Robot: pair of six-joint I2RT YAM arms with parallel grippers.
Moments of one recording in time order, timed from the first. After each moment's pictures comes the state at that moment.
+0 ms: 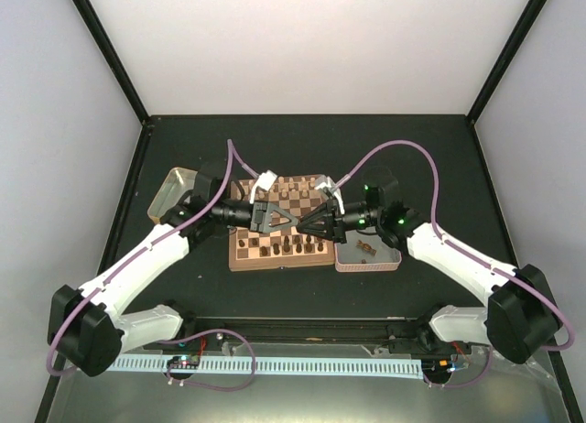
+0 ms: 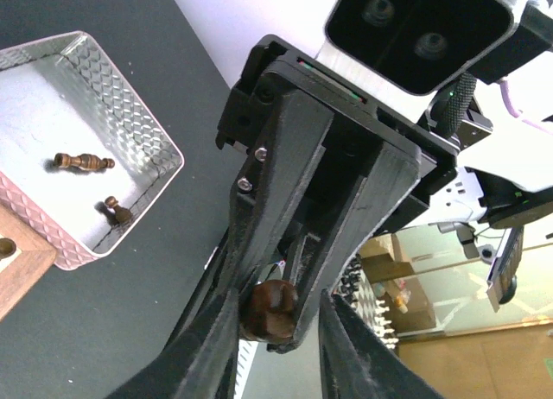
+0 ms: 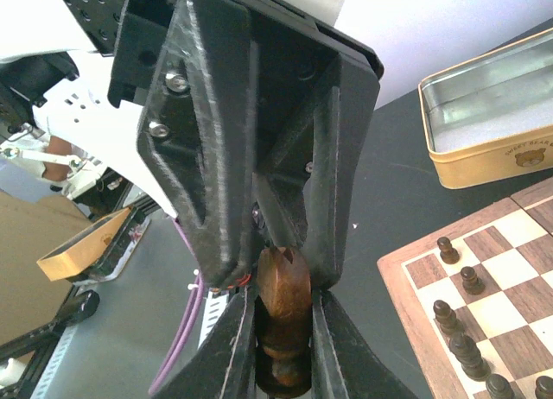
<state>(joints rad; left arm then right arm) -0.50 1.13 0.85 -0.19 1.03 -0.64 0.63 1.26 0.80 0.10 -1.03 0.25</state>
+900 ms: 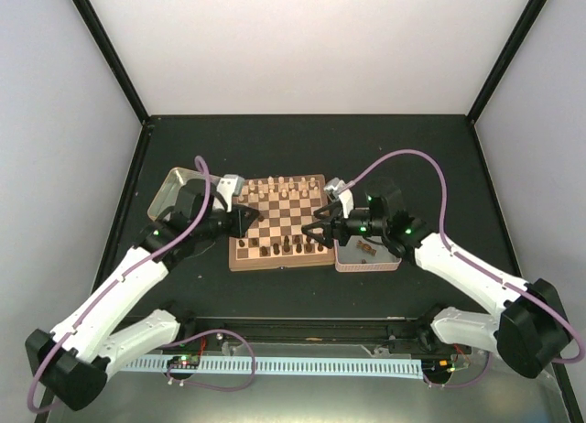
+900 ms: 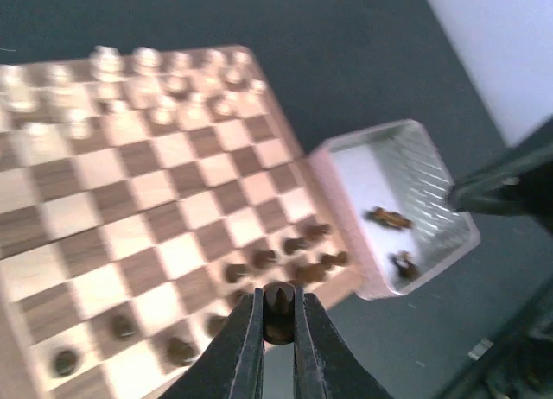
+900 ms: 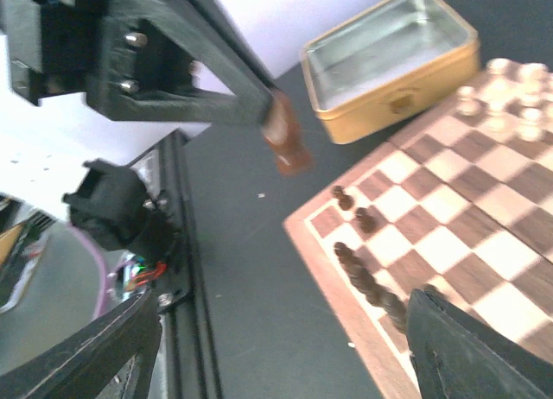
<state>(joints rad) -0.51 0.94 0.85 -0.54 0.31 -0.44 0.64 1.18 0.74 -0.04 -0.70 0.21</state>
